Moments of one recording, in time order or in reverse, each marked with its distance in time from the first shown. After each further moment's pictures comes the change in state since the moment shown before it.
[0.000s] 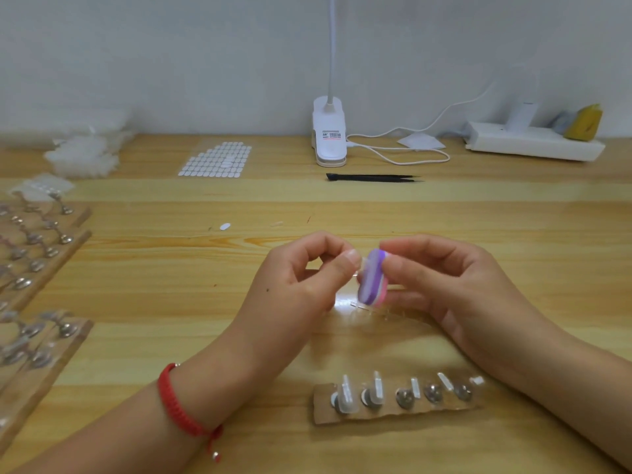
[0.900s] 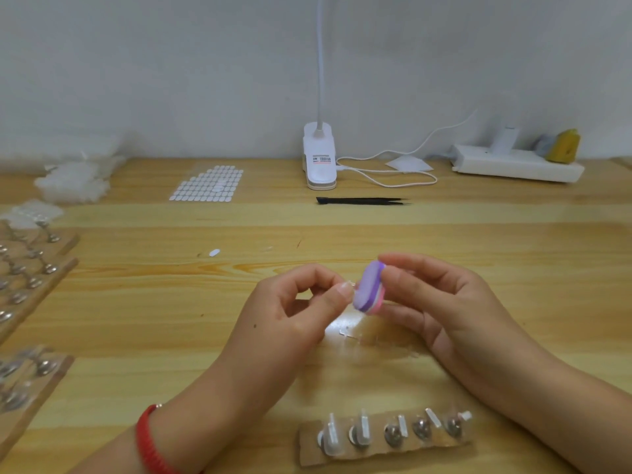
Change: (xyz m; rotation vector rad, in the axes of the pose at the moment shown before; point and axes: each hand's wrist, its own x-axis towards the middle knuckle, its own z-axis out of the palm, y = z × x) left_hand 0.000 0.000 0.001 -0.014 0.013 -0.014; right_hand 0.003 0.002 -0.008 0.046 -0.003 0.016
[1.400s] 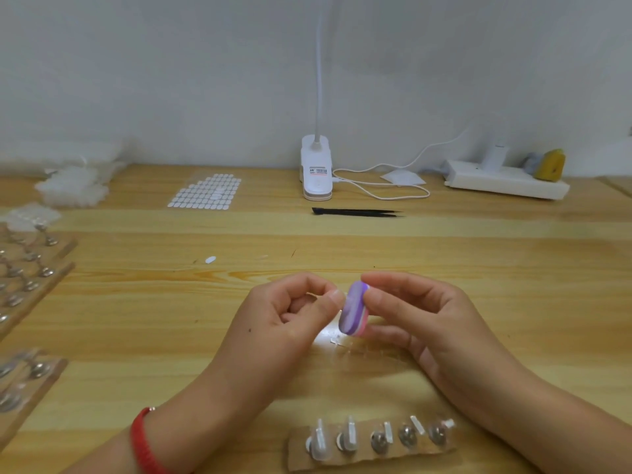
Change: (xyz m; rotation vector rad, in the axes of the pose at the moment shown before) left_hand 0.001 -0.001 0.000 0.060 0.063 0.006; right_hand -0.004 -0.003 0.004 -0.073 0.011 0.025
